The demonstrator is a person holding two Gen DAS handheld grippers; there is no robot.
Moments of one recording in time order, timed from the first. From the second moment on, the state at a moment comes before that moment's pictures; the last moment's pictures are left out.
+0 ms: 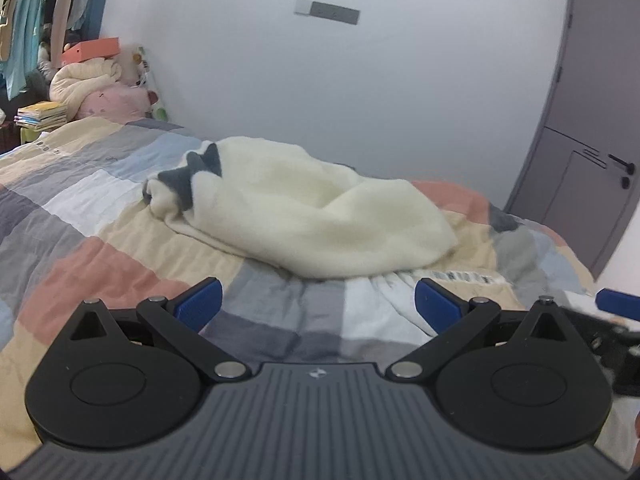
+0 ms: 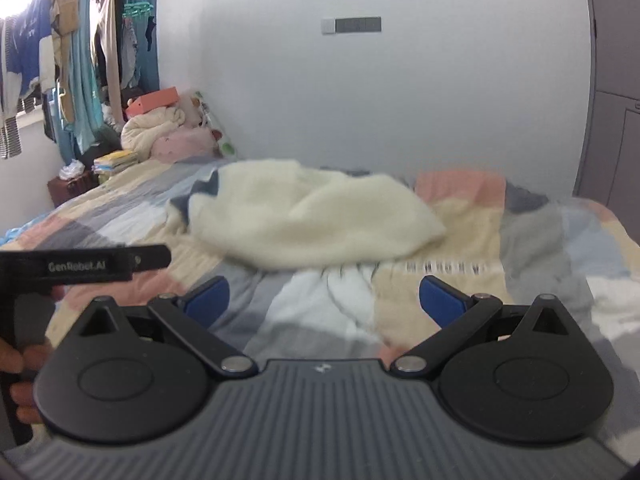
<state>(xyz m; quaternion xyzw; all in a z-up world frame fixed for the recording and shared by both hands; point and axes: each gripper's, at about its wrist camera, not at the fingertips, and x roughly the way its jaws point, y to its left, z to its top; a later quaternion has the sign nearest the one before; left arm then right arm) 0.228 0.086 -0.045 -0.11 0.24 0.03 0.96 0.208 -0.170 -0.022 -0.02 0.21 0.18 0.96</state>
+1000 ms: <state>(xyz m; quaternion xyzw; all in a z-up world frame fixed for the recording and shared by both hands) 0.474 0.278 -0.193 -0.29 0.26 0.03 0.92 0.489 -0.156 -0.179 0.25 0.27 0.15 0.92</state>
